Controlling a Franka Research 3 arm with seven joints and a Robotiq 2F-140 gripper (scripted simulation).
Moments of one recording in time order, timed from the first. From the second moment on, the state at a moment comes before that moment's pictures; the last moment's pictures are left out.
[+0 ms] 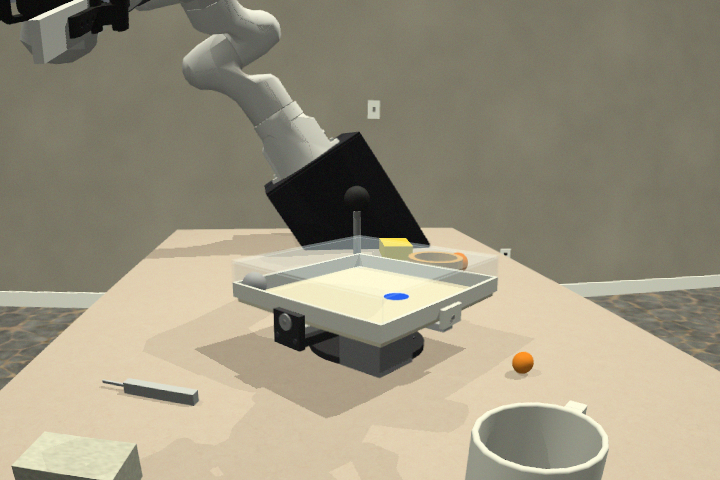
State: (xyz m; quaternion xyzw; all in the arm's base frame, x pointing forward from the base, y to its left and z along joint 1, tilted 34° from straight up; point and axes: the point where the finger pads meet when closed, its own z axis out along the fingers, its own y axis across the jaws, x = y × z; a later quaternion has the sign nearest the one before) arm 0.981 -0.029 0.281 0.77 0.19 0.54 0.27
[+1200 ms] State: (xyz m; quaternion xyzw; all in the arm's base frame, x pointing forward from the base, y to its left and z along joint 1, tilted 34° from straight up) arm 0.716 0.127 0.076 0.83 -0.41 0.37 0.07
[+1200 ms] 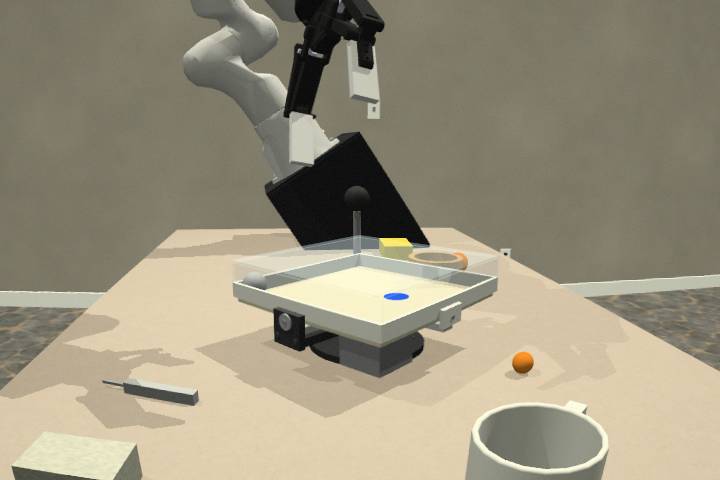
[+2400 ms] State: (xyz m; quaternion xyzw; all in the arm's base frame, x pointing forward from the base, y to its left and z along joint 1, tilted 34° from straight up) arm 0.447 0.123 -0.004 0.70 -0.65 0.23 0.17
